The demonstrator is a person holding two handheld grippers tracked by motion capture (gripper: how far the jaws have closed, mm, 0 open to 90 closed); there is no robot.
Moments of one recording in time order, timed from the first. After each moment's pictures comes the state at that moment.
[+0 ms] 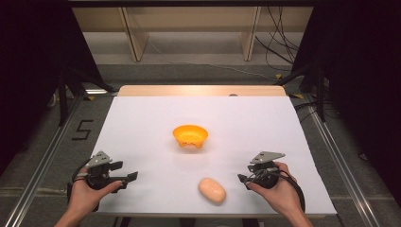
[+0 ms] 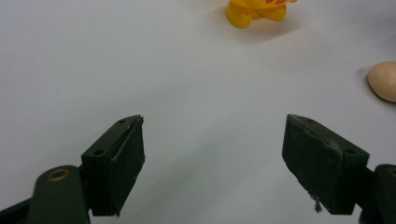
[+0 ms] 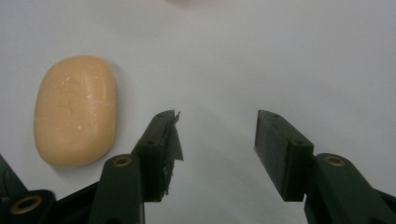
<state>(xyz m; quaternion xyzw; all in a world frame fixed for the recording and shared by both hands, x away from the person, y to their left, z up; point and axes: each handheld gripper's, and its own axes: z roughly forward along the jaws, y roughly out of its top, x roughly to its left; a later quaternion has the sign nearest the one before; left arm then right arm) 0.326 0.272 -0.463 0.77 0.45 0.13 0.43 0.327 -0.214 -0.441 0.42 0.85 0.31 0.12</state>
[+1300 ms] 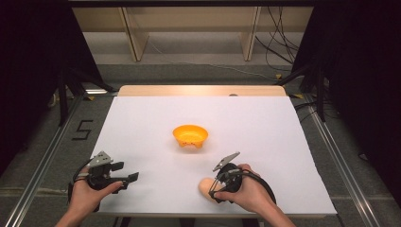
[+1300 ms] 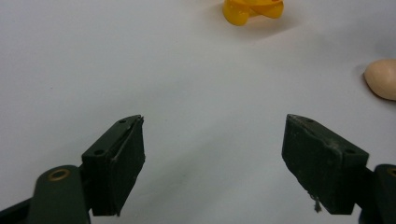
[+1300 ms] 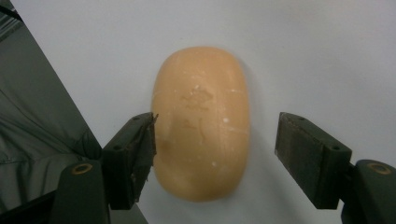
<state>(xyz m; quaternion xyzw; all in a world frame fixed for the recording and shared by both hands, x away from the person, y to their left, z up) 0.326 0.271 -0.465 0.77 0.45 0.13 0.43 0.331 -0.127 -0.450 0.33 0.91 0.24 0.02</state>
